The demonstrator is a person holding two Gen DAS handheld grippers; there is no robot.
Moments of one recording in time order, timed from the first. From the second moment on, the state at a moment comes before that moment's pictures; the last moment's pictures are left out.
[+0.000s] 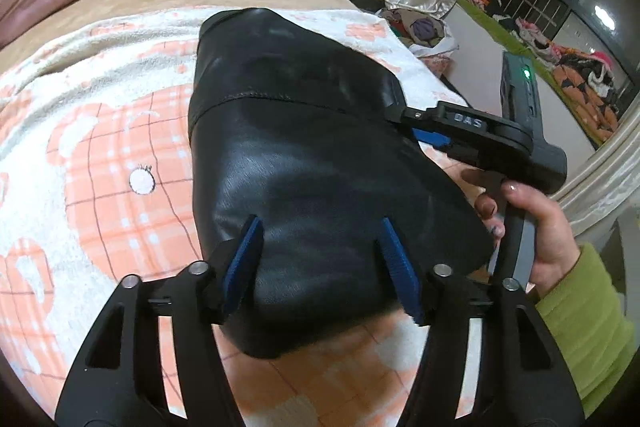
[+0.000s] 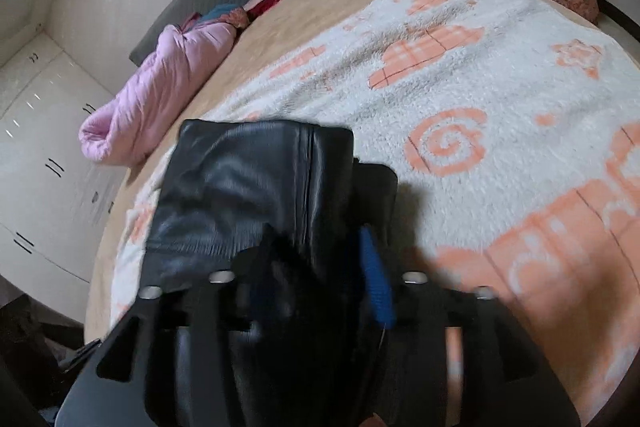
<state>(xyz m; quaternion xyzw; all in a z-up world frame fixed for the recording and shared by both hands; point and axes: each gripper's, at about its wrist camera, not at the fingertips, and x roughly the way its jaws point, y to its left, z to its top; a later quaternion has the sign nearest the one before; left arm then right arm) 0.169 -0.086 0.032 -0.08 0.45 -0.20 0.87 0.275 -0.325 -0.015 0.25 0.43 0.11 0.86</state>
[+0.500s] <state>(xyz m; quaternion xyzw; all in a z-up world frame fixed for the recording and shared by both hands) 0.109 -0.072 0.058 -0.10 0.42 -0.20 0.88 0.142 -0.310 0.060 0.18 0.33 0.11 0.92</state>
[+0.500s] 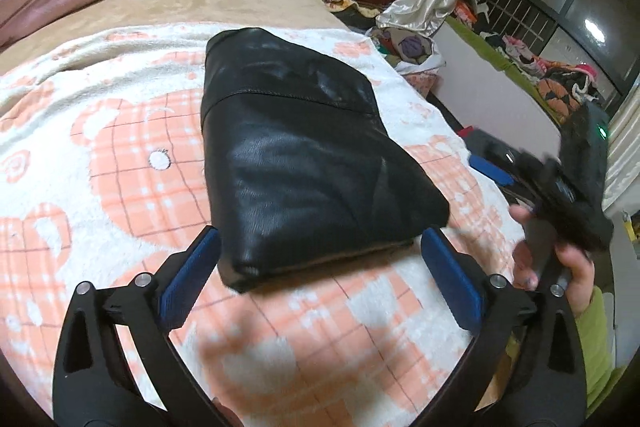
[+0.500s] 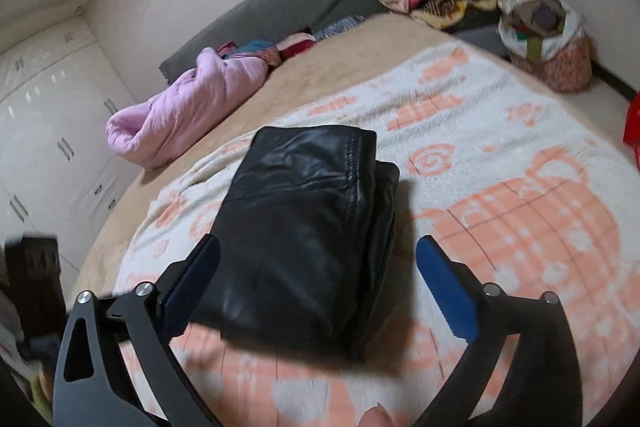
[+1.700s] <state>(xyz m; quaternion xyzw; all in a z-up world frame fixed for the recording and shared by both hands) 0.031 -0.042 0.038 -0.10 0.40 -0.14 0.90 0.021 -0.246 0.033 0.03 0.34 0.07 0.94</state>
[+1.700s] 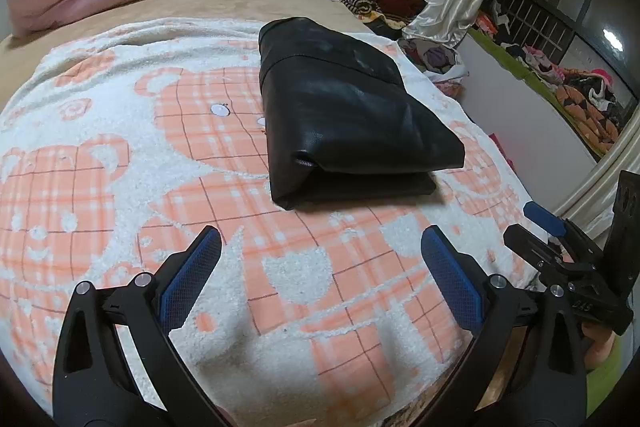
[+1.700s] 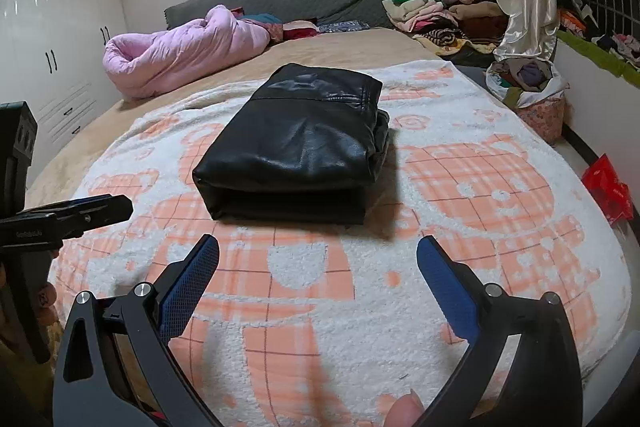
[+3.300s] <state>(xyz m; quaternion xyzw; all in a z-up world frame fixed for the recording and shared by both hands) 0.025 -0.036 0.035 -0.08 0.41 -0.13 0.90 0.014 -0.244 0.037 0.02 0.34 0.06 0.94</state>
